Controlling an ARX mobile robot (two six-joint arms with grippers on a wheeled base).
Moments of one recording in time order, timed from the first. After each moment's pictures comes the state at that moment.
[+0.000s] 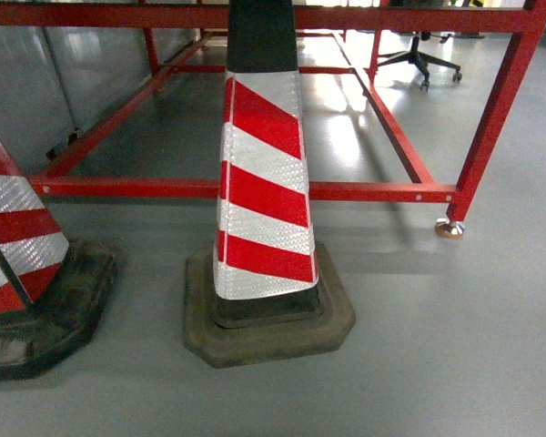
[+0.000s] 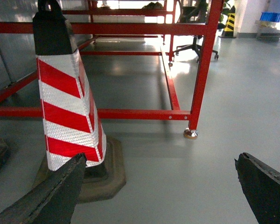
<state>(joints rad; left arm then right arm) 0.00 0.01 0.01 -0.01 0.00 -0.01 0.00 0.01 0.01 -0.01 0.00 0.00</state>
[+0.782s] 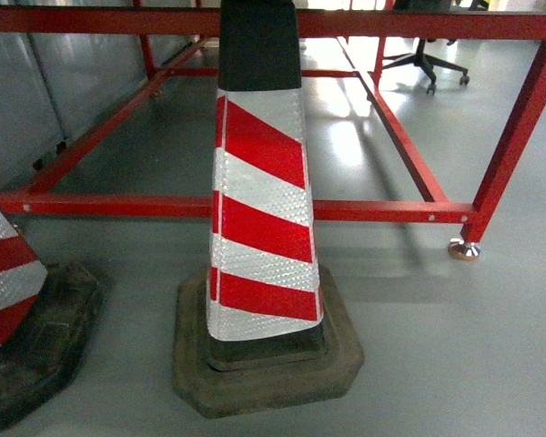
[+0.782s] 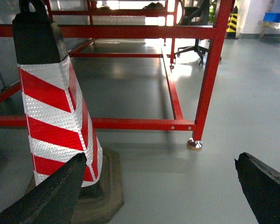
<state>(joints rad) 0.00 0.01 0.01 -0.01 0.00 -0.01 0.00 0.01 0.01 -0.01 0.00 0.00</state>
